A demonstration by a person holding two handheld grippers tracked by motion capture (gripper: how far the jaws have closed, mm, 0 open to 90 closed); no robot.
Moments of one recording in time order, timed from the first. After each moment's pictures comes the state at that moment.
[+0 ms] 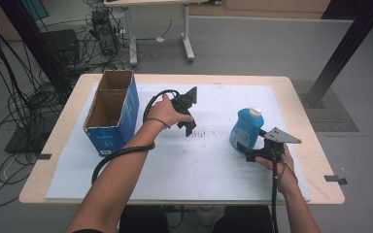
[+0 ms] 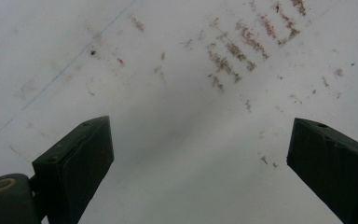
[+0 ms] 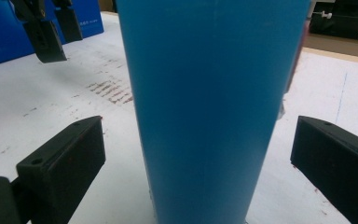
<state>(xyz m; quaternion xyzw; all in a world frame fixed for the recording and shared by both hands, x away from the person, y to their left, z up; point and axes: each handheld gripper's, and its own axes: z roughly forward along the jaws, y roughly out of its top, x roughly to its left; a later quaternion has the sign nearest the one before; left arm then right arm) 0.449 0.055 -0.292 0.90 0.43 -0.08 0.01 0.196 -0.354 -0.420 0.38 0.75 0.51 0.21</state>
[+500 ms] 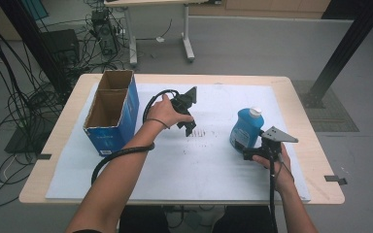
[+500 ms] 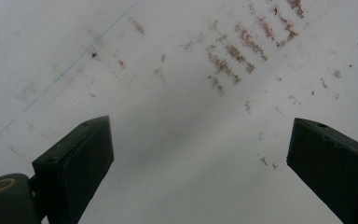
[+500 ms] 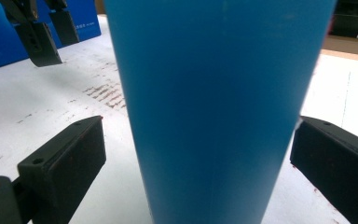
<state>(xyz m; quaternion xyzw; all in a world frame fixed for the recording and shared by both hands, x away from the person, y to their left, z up) 0.447 0.057 -0.291 0.90 0.44 -0.08 0.02 0.199 -0.347 -0.425 0.38 0.74 0.51 0.21</state>
